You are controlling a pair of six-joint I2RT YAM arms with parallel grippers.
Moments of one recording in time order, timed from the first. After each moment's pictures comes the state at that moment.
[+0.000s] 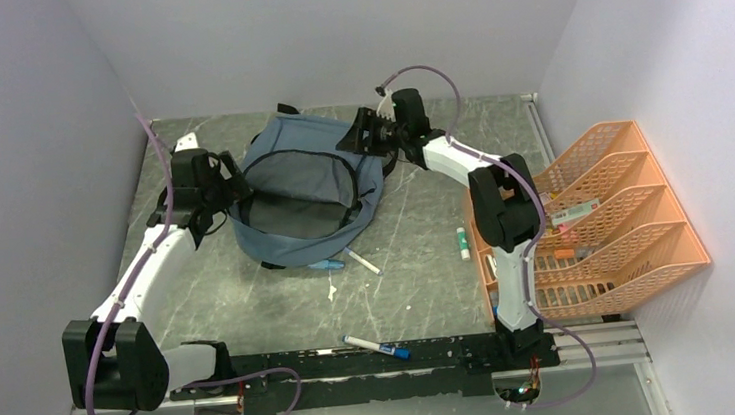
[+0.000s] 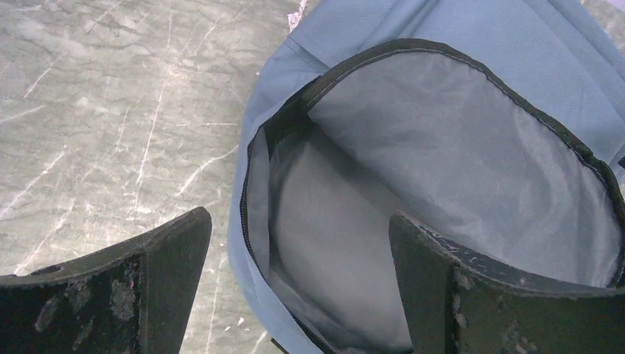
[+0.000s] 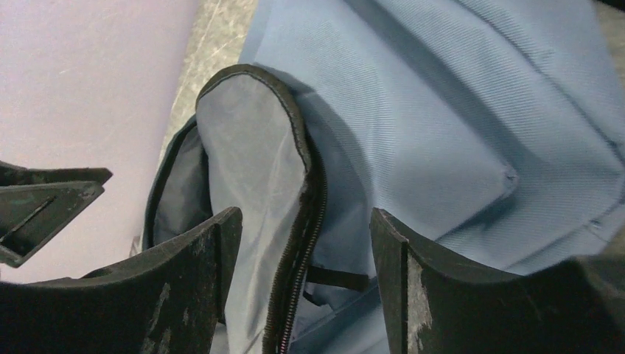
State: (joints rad) left arm -0.12 1.24 0.91 -0.28 -0.18 -0.46; right arm 0.38 2.09 1.53 0.10 -0.55 0.59
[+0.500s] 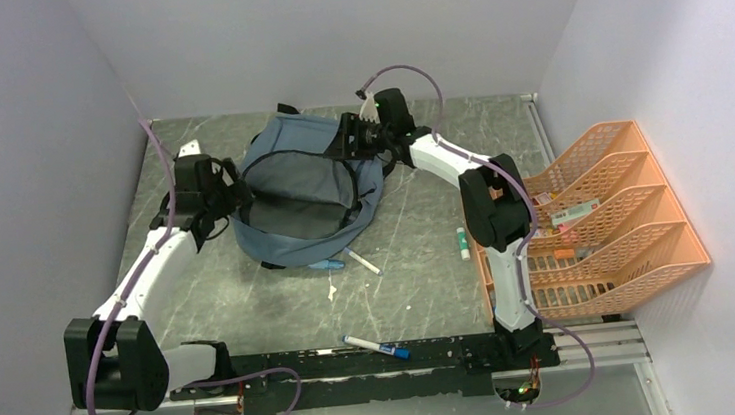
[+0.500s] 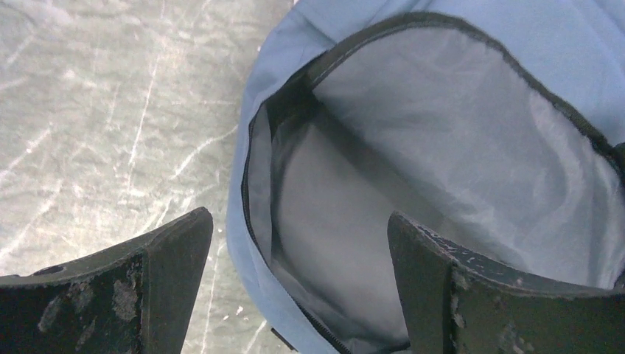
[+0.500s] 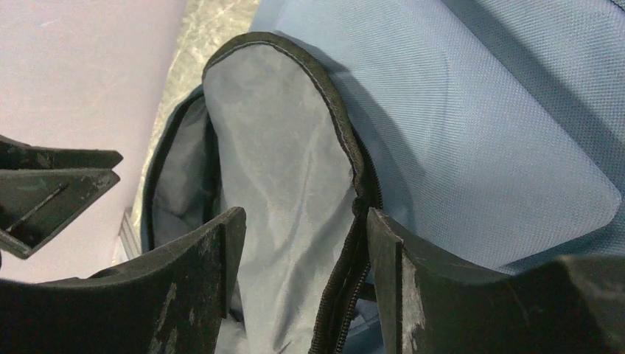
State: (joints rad) left arm -0.12 1.24 0.89 -0.28 -0.17 -0.47; right arm 0.44 2.13 1.63 0.00 -0.58 0.55
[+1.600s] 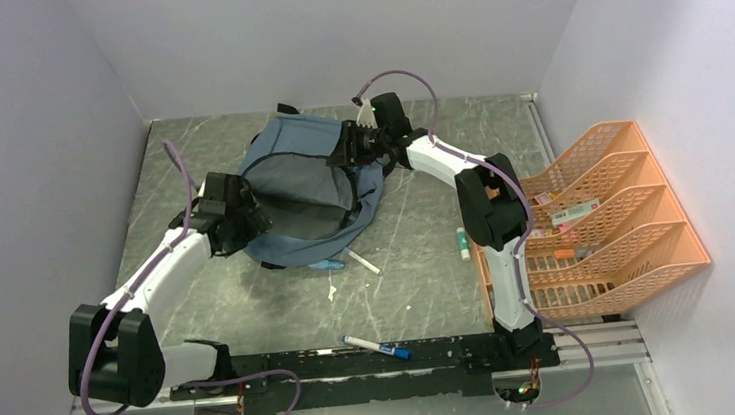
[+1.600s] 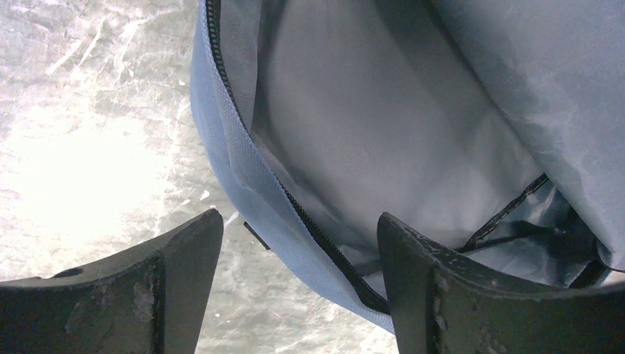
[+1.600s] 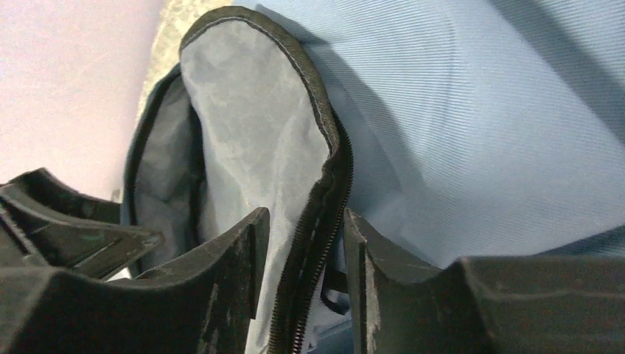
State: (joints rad) left arm -0.25 1.27 0.83 -0.53 -0.15 -0.75; right arm 0.46 2.16 1.65 -0.07 -0.56 0.49
